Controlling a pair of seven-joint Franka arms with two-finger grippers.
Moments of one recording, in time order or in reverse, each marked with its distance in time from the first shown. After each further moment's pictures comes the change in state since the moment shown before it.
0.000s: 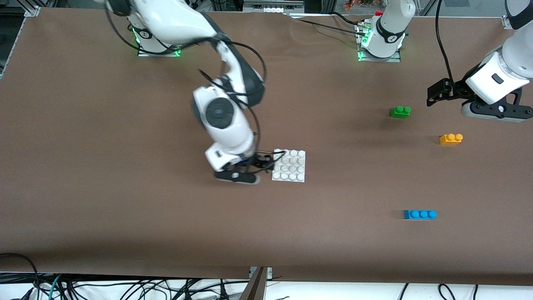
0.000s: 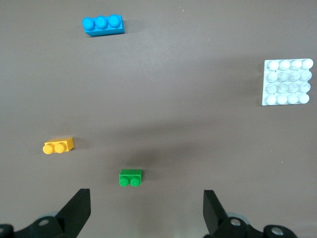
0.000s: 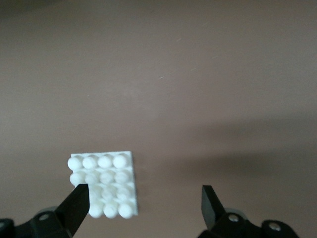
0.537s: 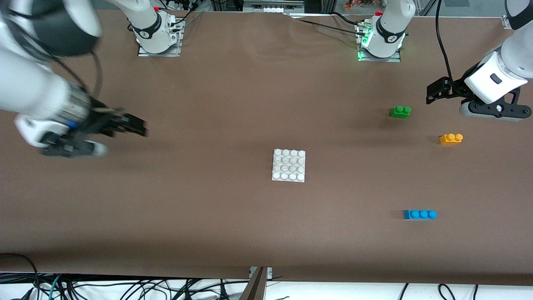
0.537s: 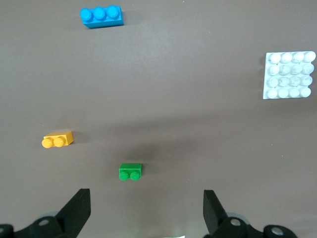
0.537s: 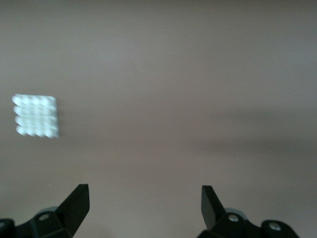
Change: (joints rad) left arm 0.000 0.000 0.000 0.001 0.000 -0.027 0.000; right arm -0.354 -0.493 0.002 -0.254 -0.079 -0.435 -0.471
